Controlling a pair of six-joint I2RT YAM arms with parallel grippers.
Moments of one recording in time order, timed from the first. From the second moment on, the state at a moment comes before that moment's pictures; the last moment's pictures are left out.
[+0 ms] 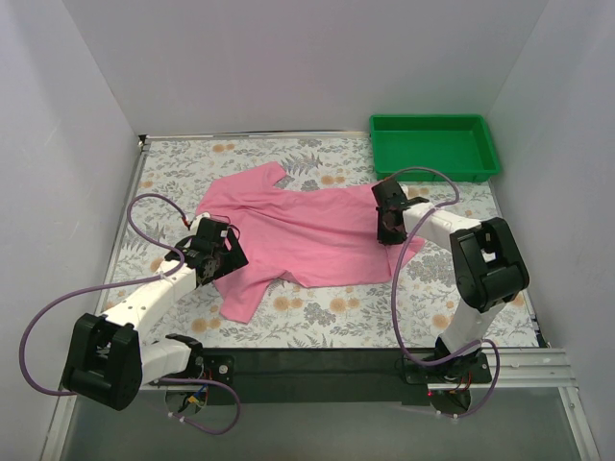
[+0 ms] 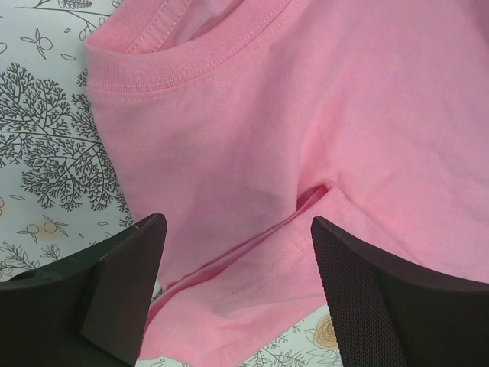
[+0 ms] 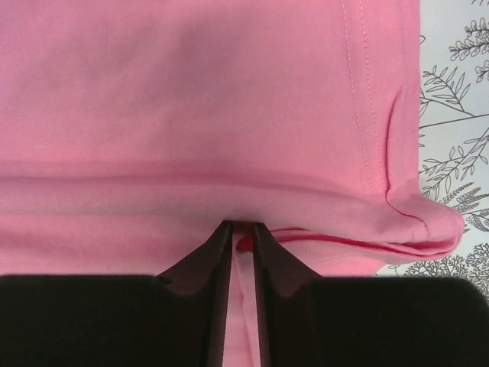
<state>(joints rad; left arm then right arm) -0.34 1.16 0.63 -0.47 -0.21 -0.72 0.41 1.75 1.06 -0.46 0.24 0.41</state>
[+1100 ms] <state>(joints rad) -0.34 1.16 0.63 -0.47 -0.20 -0.71 0.43 1.69 1.01 -0.51 0.31 0.43</state>
